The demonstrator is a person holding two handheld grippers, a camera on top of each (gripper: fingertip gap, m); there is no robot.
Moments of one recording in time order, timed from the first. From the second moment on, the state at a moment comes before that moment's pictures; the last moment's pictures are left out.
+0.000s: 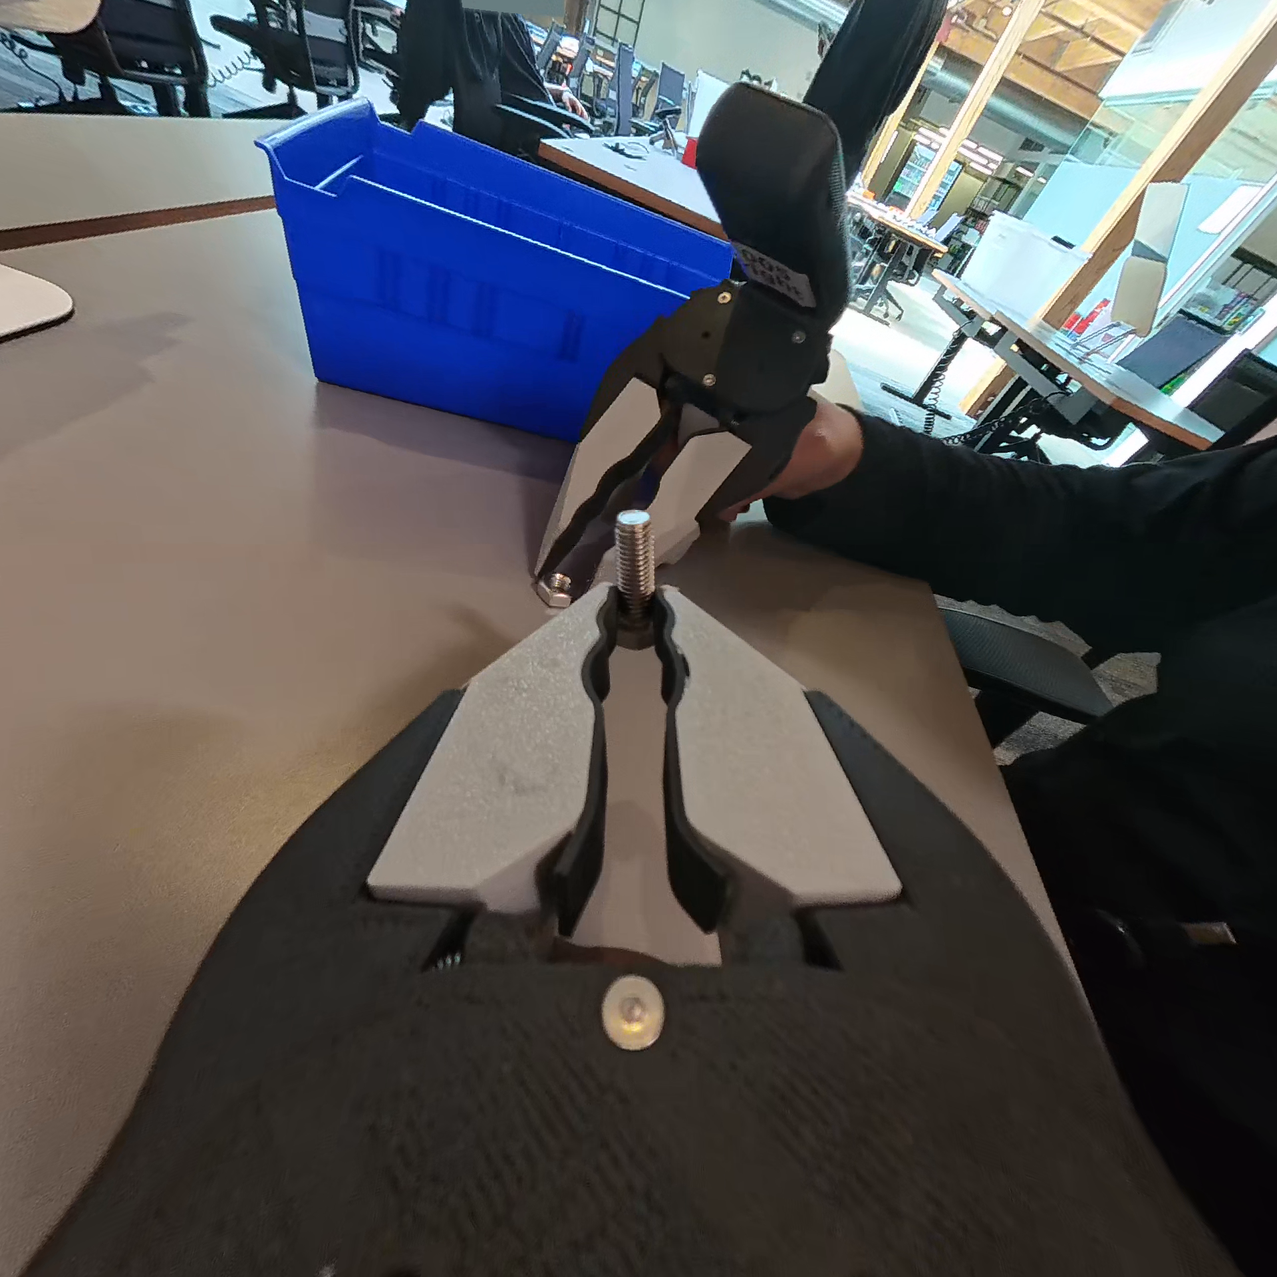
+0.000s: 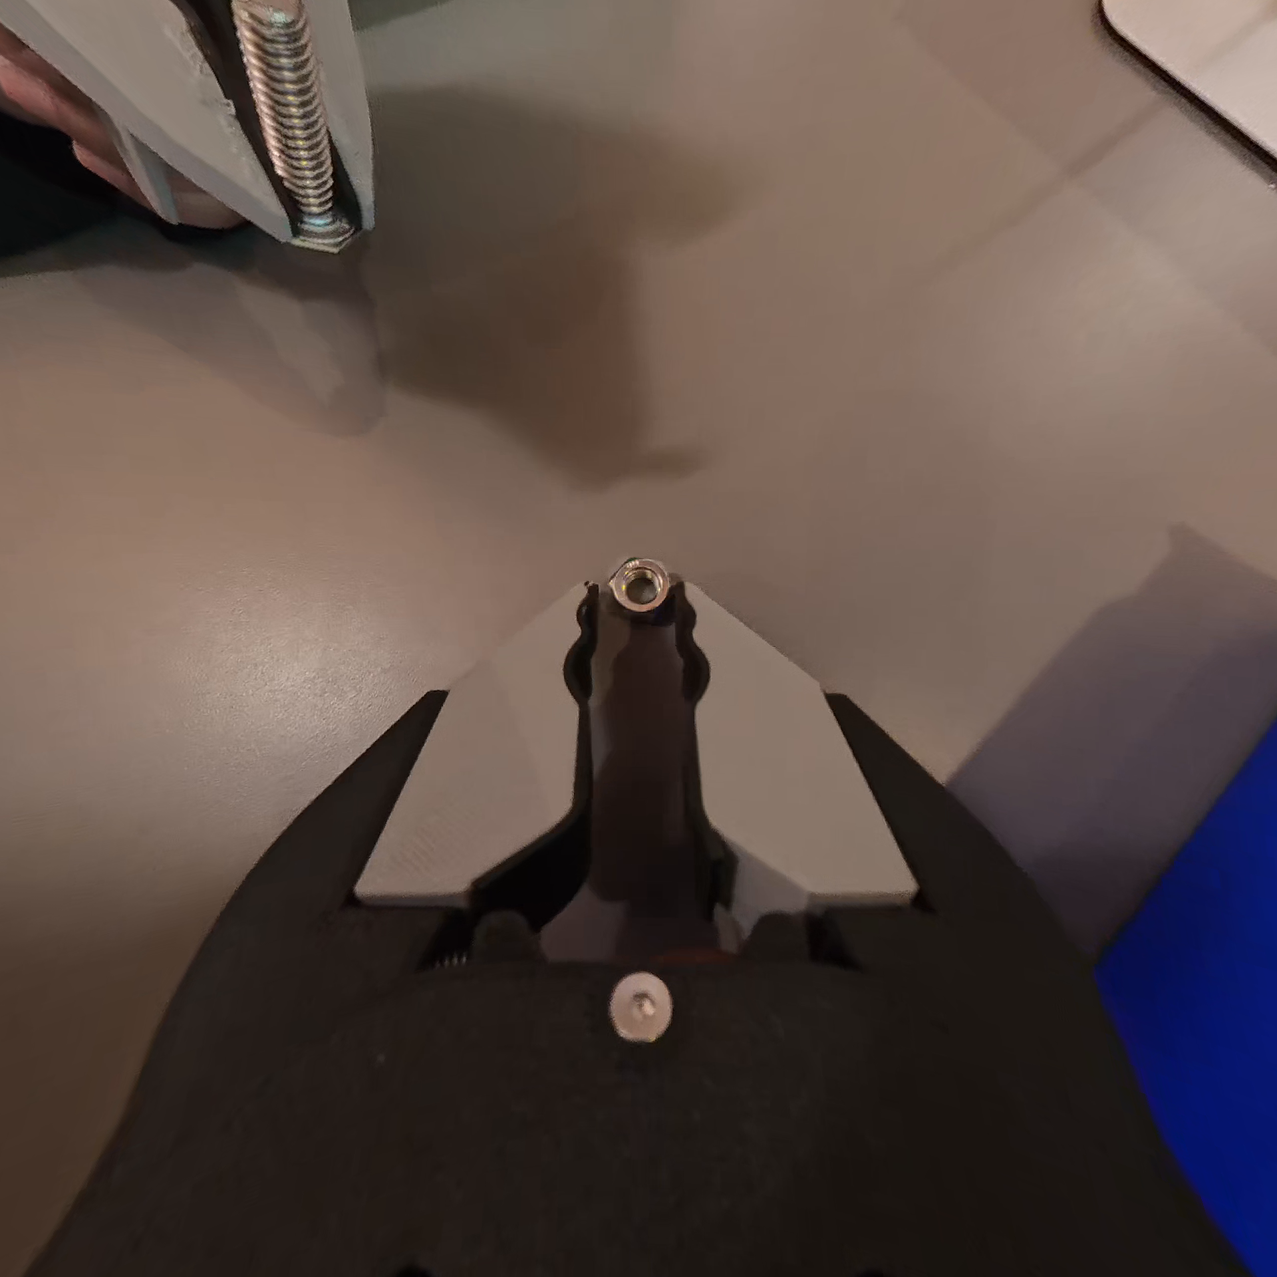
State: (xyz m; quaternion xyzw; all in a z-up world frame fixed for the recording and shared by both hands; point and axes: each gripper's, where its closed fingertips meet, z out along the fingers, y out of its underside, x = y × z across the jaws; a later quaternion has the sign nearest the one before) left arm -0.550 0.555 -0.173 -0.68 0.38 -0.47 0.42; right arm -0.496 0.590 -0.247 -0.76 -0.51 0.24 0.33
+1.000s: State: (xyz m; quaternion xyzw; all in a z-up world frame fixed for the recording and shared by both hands) left arm -0.532 0.547 -0.156 -0.62 0.43 -0.41 0.52; right arm -0.548 0.545 -0.115 -0.70 -0.57 0.32 0.30
